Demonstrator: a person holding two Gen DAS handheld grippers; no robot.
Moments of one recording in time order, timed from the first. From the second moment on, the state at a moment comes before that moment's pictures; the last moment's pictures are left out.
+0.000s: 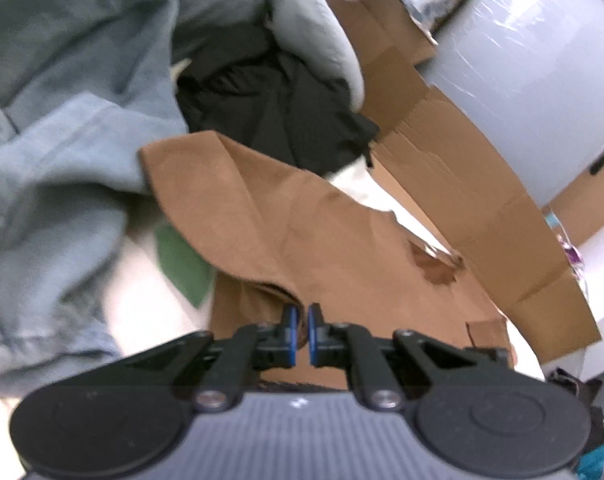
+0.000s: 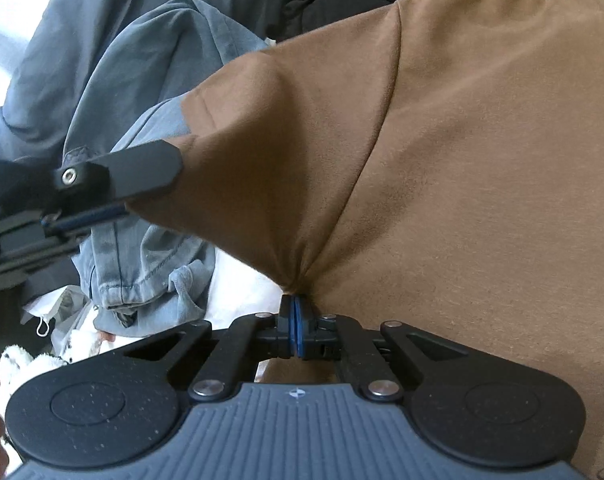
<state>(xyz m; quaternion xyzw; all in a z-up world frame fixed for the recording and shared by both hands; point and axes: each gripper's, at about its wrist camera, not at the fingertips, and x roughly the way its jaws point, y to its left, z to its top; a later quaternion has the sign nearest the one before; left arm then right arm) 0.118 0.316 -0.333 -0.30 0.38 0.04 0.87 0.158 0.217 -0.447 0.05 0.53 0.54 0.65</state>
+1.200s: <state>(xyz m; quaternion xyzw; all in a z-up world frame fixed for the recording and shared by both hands) 0.111 0.314 -0.373 -0.26 0.43 0.11 0.86 0.205 0.124 -0.416 0.07 0.54 0.47 0.70</state>
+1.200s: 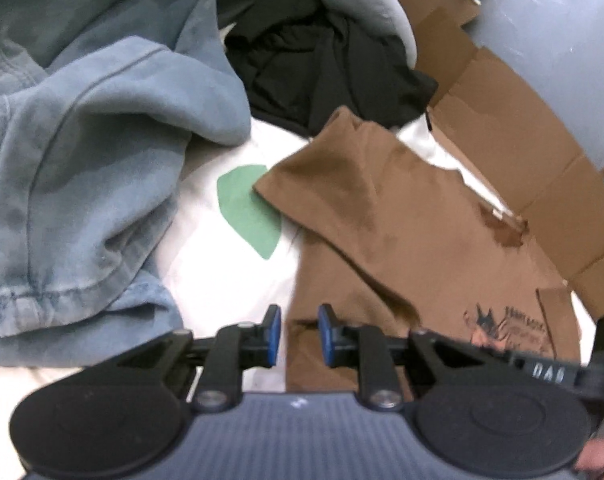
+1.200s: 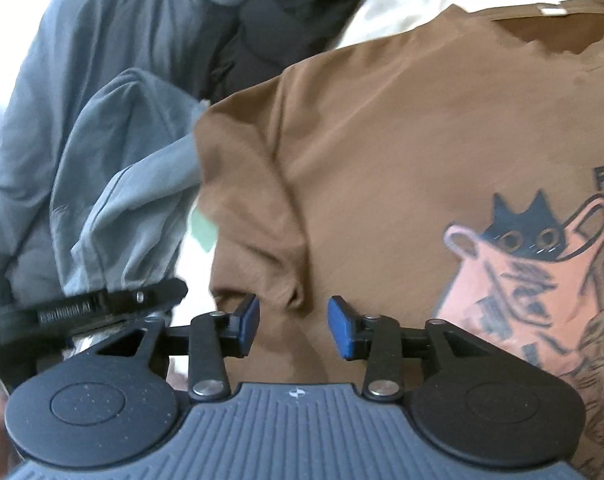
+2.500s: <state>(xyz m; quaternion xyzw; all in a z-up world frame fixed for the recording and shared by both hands) 0.114 0.309 -0.377 -0.24 0.46 0.14 0.85 0.199 0.106 -0.419 0.12 0.58 0.38 0.71</state>
